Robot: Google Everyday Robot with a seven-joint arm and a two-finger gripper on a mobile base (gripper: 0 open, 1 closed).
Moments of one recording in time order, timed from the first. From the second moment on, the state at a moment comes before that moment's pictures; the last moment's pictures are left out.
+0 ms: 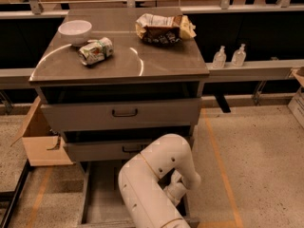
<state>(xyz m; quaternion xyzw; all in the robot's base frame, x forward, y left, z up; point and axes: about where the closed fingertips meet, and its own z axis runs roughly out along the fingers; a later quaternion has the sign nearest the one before) 0.472 -0.024 0.153 -0.63 0.67 0.38 0.06</state>
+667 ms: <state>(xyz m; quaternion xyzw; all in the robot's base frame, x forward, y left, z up) 0.463 -0.028 0.158 -0.63 0.67 0.39 0.05</state>
